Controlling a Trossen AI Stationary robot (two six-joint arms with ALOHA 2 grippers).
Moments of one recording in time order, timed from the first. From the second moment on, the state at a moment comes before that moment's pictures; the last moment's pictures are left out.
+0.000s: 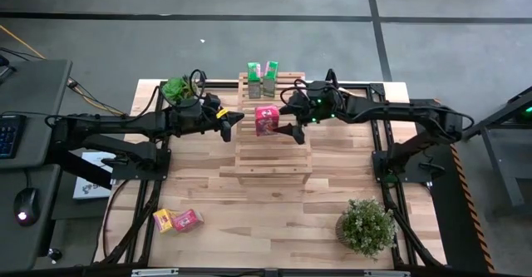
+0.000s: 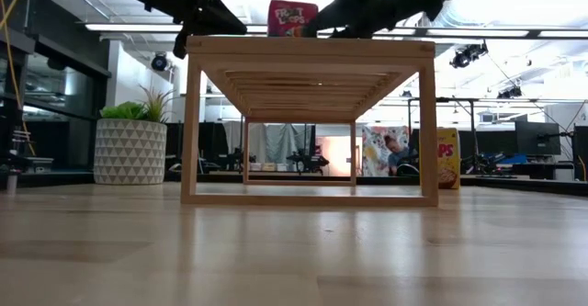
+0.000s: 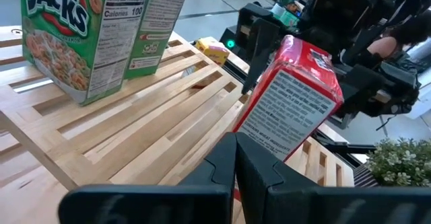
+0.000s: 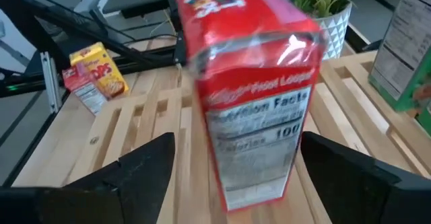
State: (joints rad) left arm 0.17 1.03 0.71 0.05 -0.20 -0.54; right arm -0.30 1.45 1.04 -0.01 -0.33 0.04
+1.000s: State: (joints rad) left arm 0.19 0.90 0.71 0.11 -0.06 -0.50; right arm -0.29 1.49 1.04 0.10 -0.34 0.05
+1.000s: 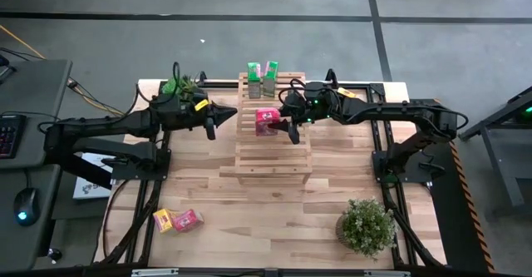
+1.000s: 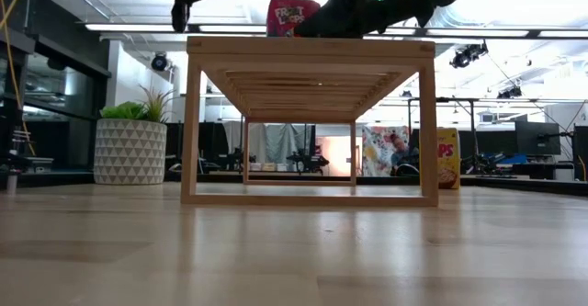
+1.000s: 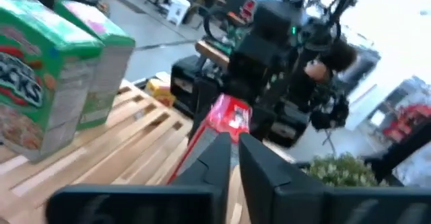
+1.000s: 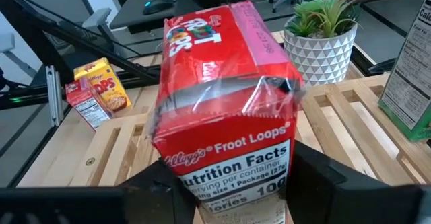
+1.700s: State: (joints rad) left arm 0.15 1.09 0.81 0.07 -0.09 -0.07; right arm -0.29 1.49 1.04 0.10 -0.35 0.12
